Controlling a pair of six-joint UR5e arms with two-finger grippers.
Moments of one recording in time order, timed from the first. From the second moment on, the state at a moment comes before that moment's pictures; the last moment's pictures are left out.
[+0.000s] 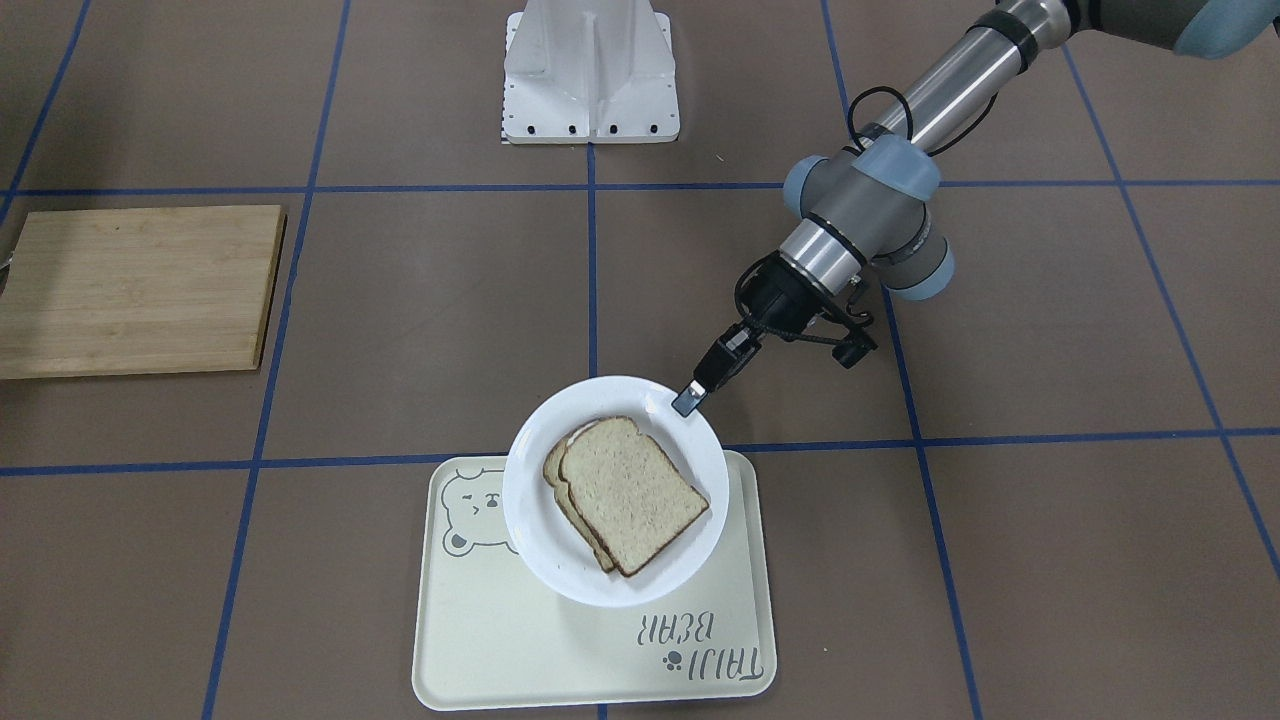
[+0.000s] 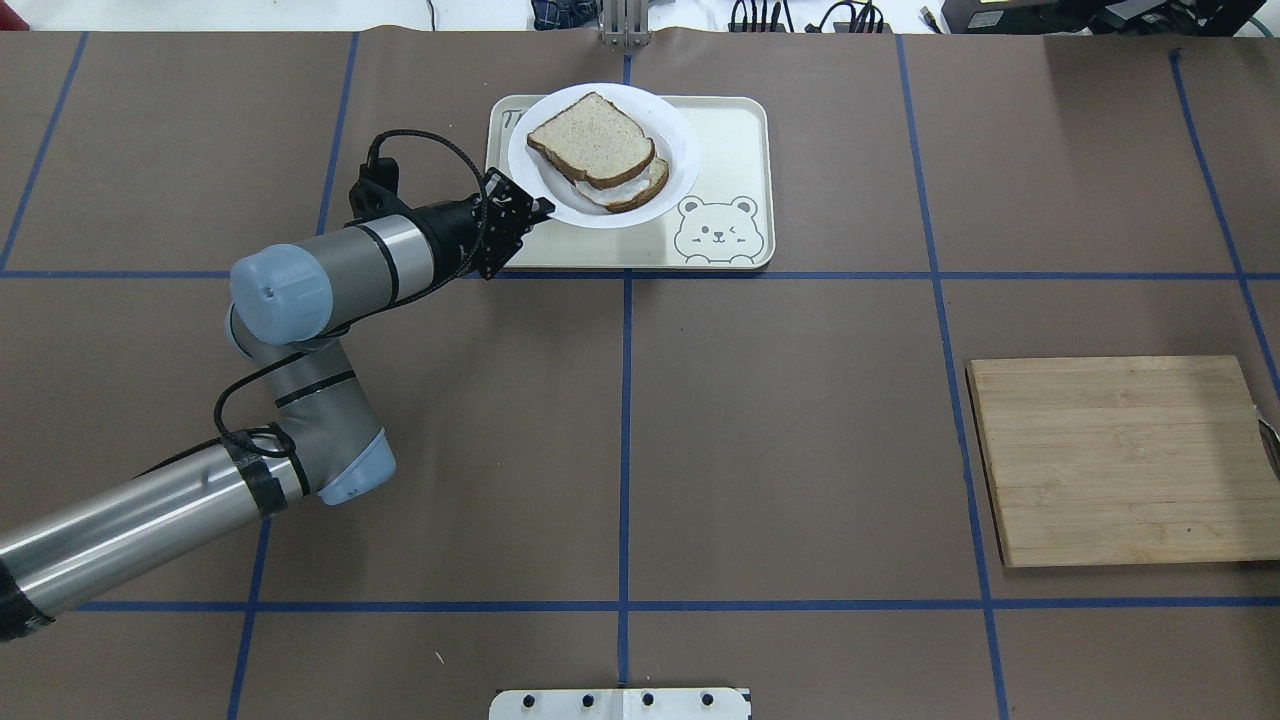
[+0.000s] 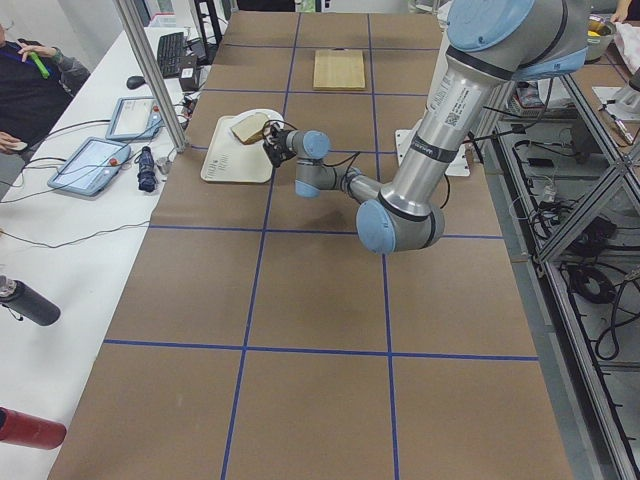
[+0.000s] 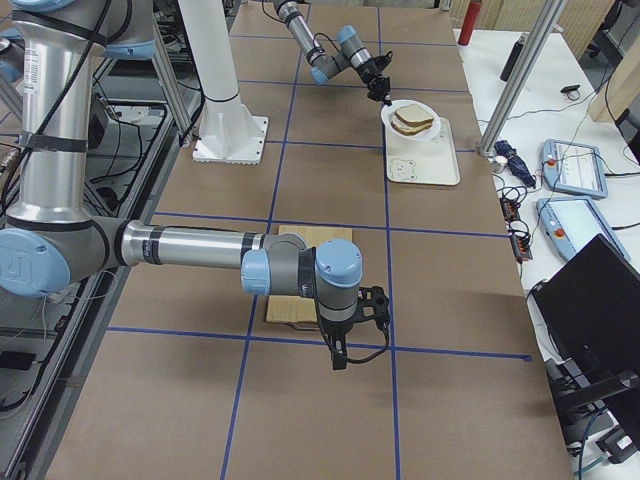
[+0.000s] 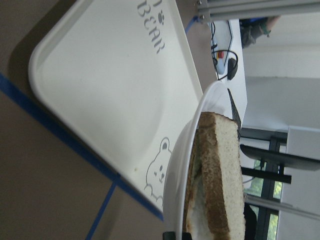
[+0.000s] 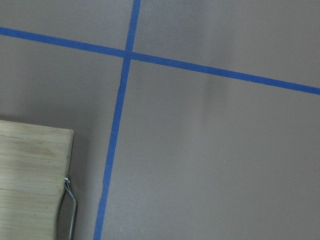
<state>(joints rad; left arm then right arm) -0.62 -2.22 -1.18 -2.95 -1.50 -2.18 1.58 -1.72 1.70 -1.53 2.23 -0.15</state>
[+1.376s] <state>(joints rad) -0.58 -2.35 -1.03 -2.88 -1.43 -2.13 1.58 -1.72 1.69 -1.53 2.23 -0.15</state>
